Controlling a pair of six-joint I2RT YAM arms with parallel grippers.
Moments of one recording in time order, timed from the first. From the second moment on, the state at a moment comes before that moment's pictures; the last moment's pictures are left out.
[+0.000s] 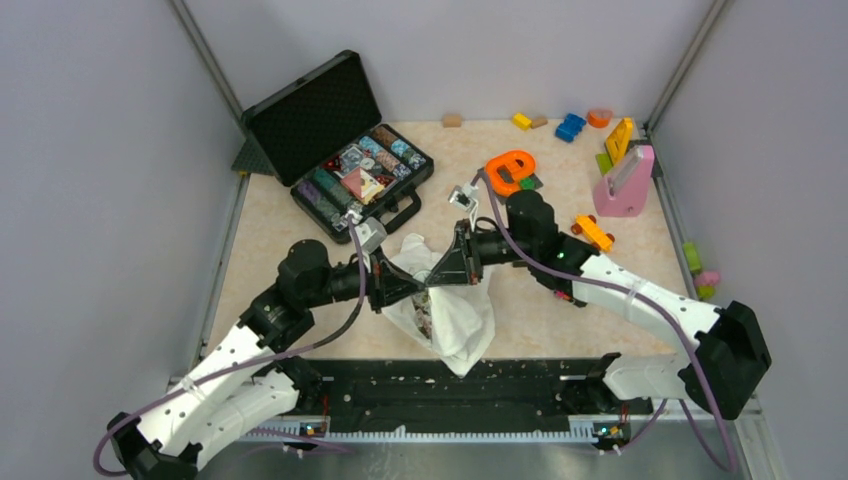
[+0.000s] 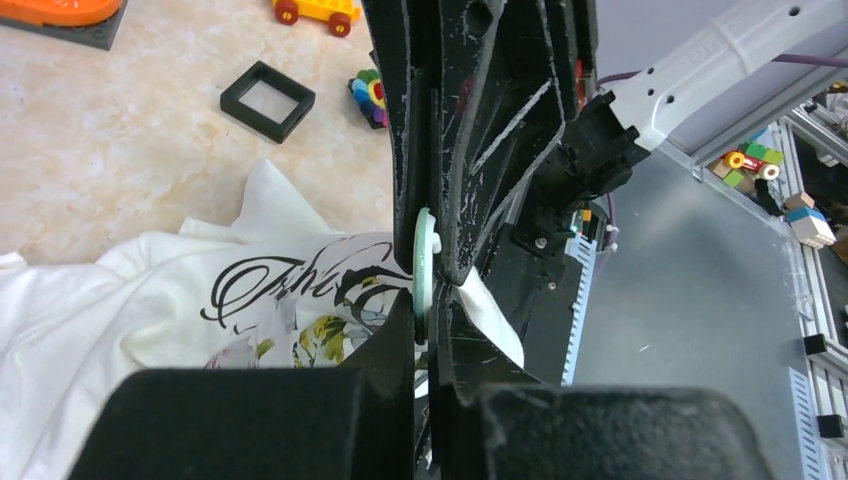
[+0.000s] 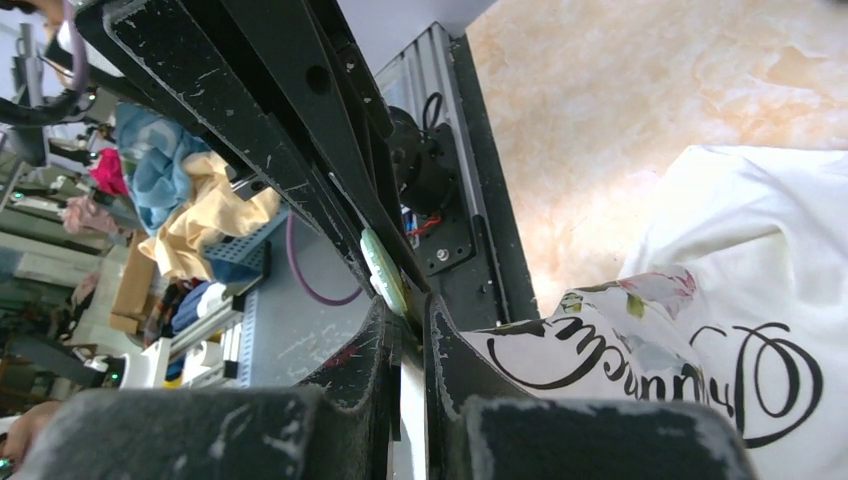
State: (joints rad) left arm -0.68 0.70 0.67 -0.13 0.58 -0.32; right arm 0.79 1.24 0.92 0.07 -0.82 0.55
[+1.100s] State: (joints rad) left arm -0.61 0.73 0.70 -0.16 0.45 -0.39; right arm 0.82 1.06 0.68 0.10 -0.57 0.35
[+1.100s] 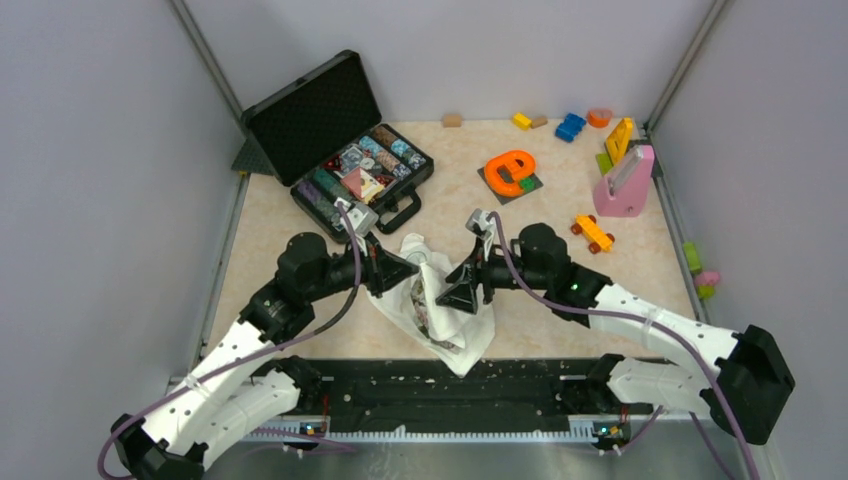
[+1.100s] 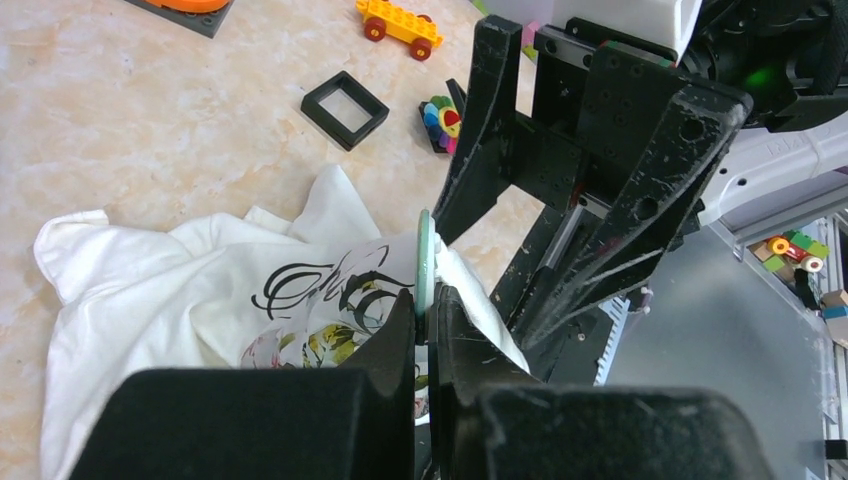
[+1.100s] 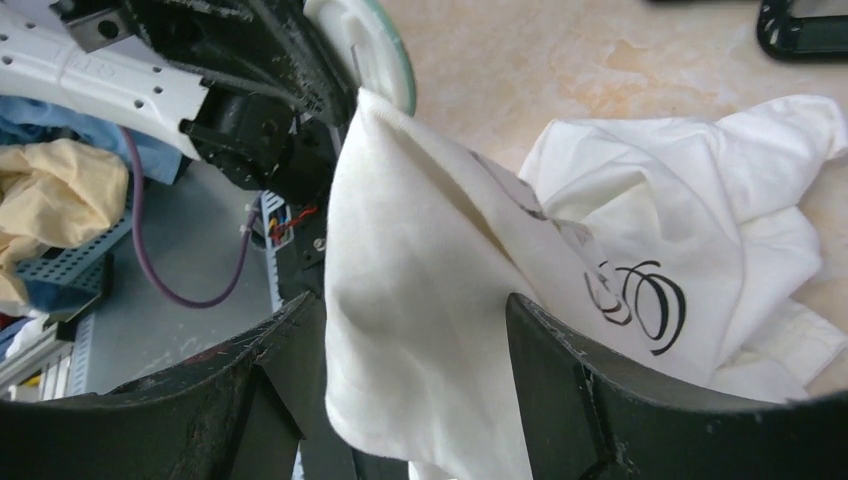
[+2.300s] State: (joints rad) left arm -0.60 0.73 0.63 0.06 0.75 -0.45; right arm 0.82 1.08 0.77 0.23 -0.59 0.45
